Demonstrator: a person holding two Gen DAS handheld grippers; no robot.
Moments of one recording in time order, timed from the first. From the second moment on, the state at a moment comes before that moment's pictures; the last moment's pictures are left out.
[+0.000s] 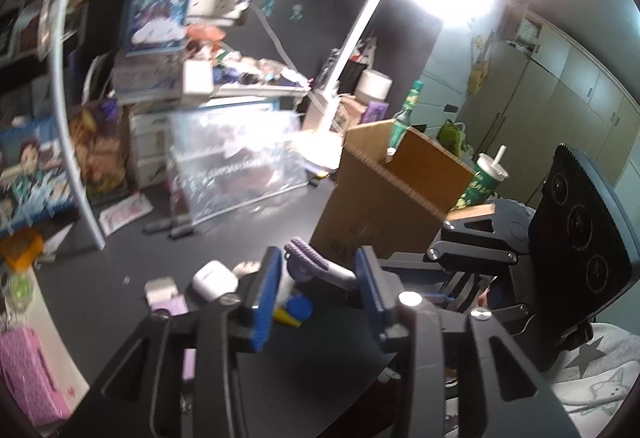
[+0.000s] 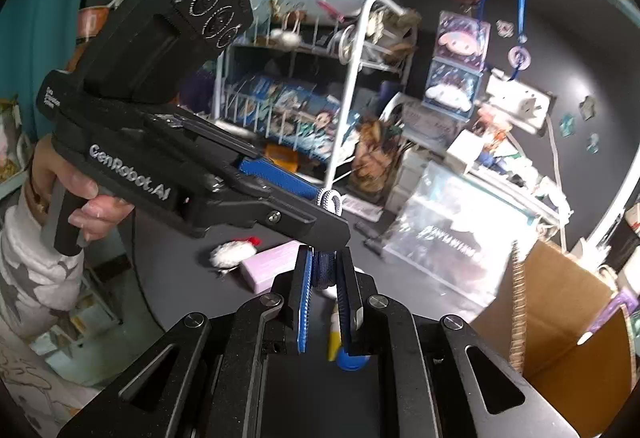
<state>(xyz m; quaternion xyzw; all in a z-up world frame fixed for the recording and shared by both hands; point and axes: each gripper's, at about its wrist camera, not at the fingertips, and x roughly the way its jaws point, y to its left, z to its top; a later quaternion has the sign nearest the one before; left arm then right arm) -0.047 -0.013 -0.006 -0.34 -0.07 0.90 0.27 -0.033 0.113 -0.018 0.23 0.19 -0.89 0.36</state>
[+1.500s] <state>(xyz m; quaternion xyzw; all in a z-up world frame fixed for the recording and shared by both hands) -0.113 0.069 0.071 -0.34 0.07 0.91 0.23 -0.062 0.208 0.027 0.29 0.08 -0.89 0.32</state>
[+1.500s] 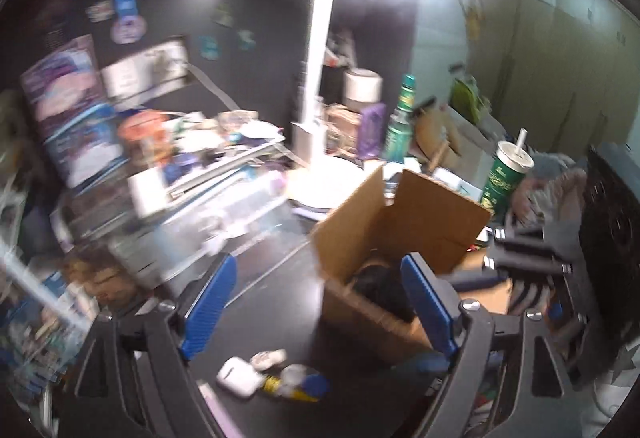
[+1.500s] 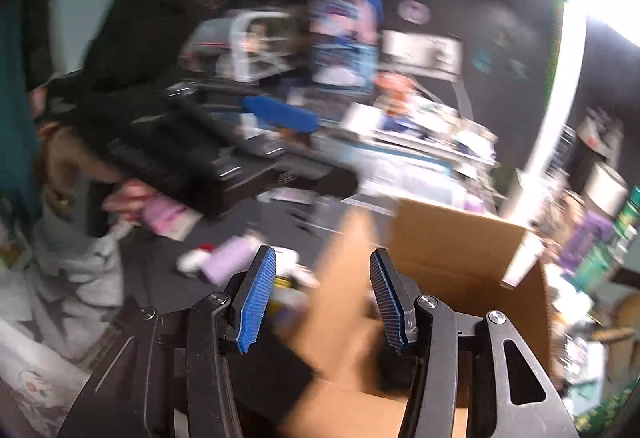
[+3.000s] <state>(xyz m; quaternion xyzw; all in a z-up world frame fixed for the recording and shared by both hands) -0.031 -0.096 -0.062 -0.36 -0.08 0.92 0.09 -0.169 0.044 -0.154 0.43 0.16 -0.84 0.29</state>
